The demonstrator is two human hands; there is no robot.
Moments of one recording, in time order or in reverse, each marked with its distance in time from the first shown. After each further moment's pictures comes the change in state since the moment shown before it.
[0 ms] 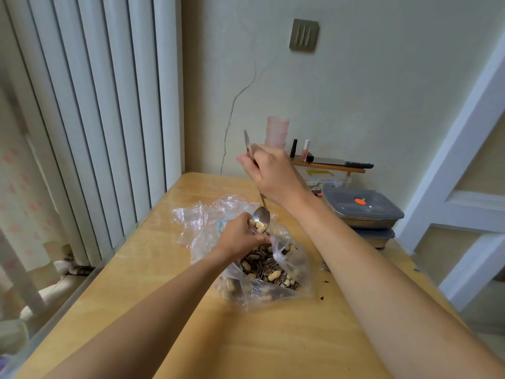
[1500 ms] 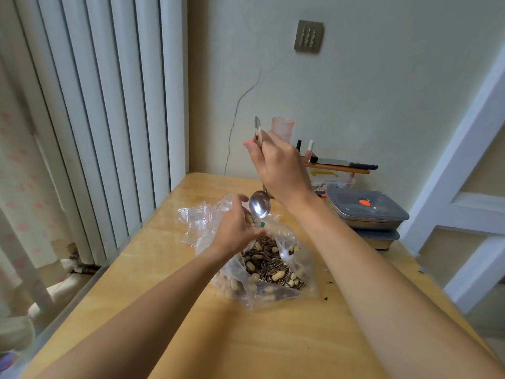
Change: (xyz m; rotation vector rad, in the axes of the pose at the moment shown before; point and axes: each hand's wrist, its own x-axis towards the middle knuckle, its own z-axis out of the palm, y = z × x) left_hand -0.002 0.004 -0.019 -0.078 0.059 0.100; right_hand 0.002 -0.015 -0.005 -0.122 0.308 -0.117
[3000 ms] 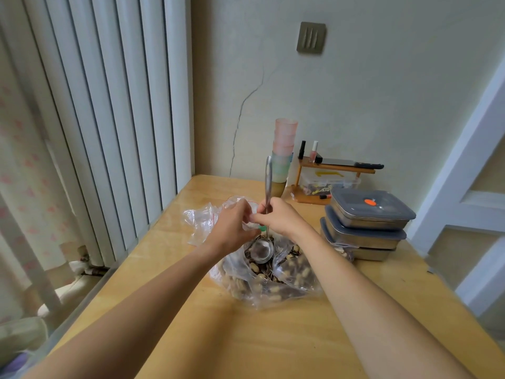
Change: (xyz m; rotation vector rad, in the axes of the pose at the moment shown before) left_hand 0.000 -0.009 -0.026 0.264 0.028 0.174; right_hand -0.082 0.033 0.036 0.437 -0.735 0.915
